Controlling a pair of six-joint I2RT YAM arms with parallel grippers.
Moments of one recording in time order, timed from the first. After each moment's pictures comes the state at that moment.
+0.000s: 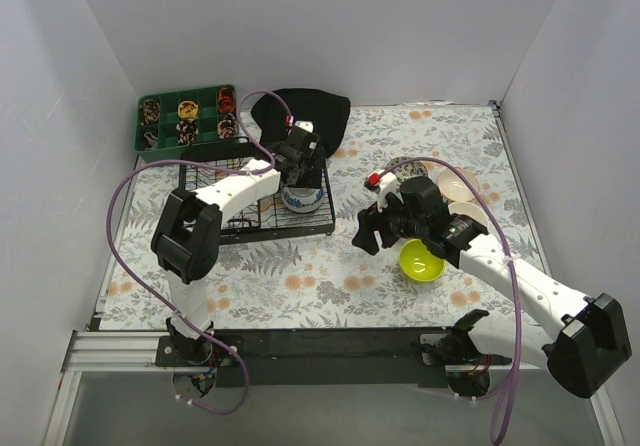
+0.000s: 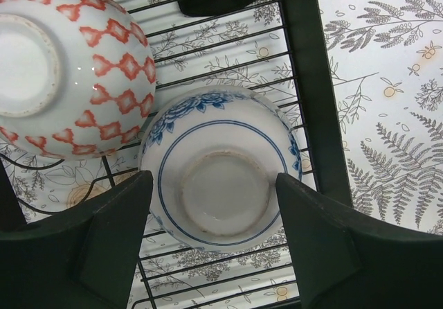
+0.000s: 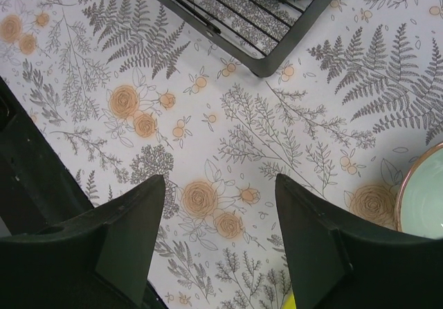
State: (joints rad) left arm -0.58 1.89 1.45 -0.42 -0.30 -0.38; right arm 0.66 1.09 0.79 -0.33 -0.33 0.08
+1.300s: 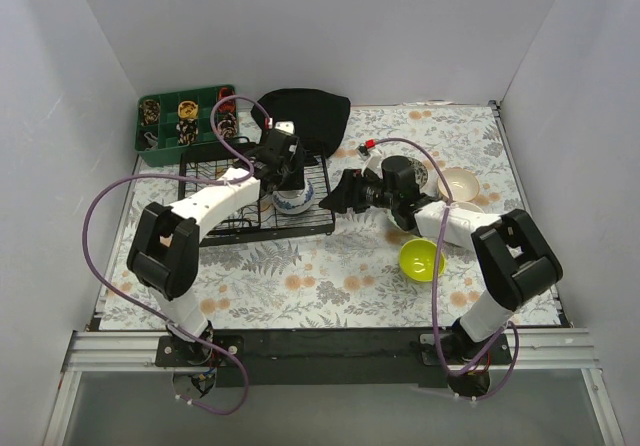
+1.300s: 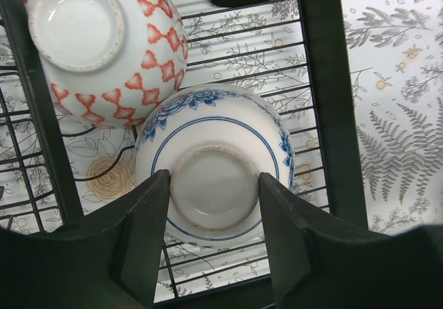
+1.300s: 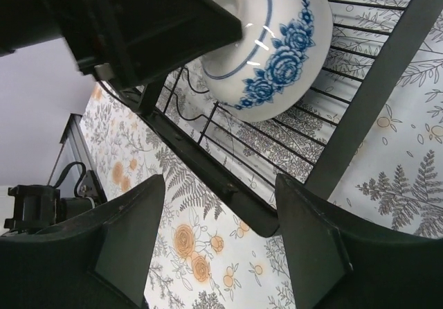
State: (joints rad) left arm -0.53 1.74 1.30 -0.37 -0.24 -0.41; right arm 0.55 1.61 0.84 0.39 -0.55 0.58
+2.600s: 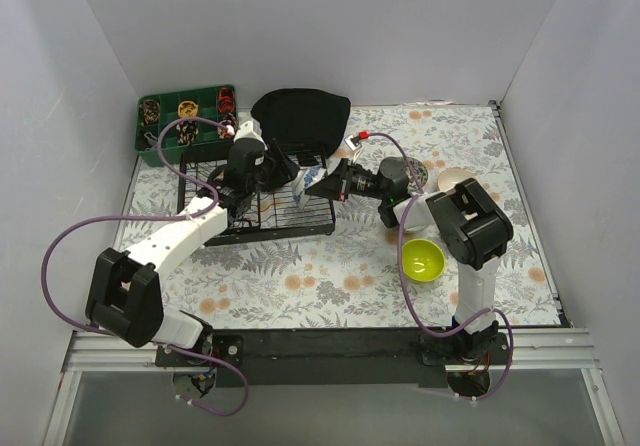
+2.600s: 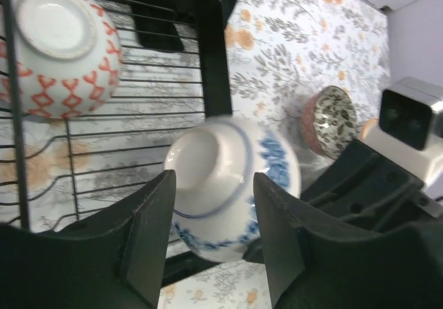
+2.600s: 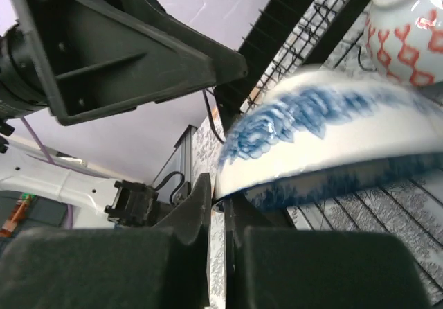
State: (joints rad) left arm -0.48 1.41 1.02 -0.08 -0.09 -0.74; right arm 0.53 1.98 0.94 1.16 -0.85 1.05
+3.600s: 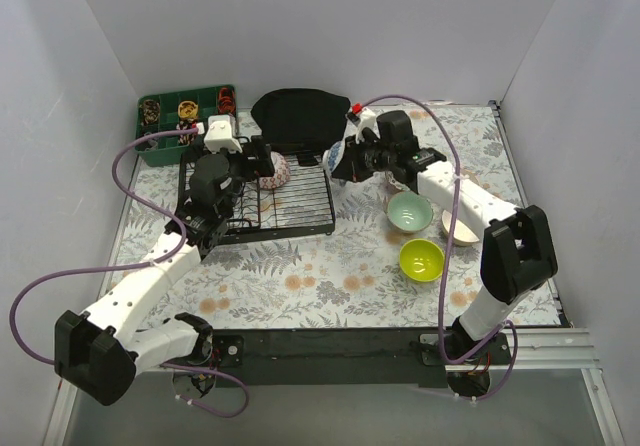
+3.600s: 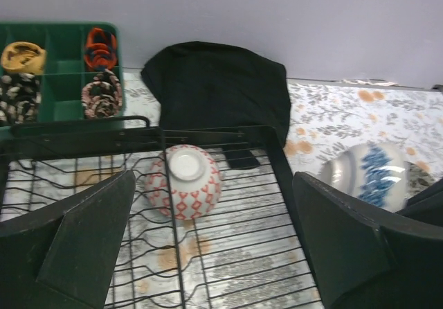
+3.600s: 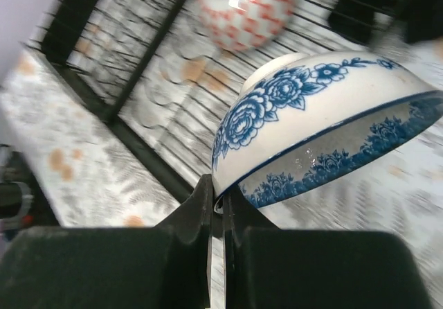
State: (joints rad) left arm -0.48 1.10 0.90 0.12 -0.36 -0.24; right arm 0.51 1.66 1.25 -0.09 -0.56 0.26
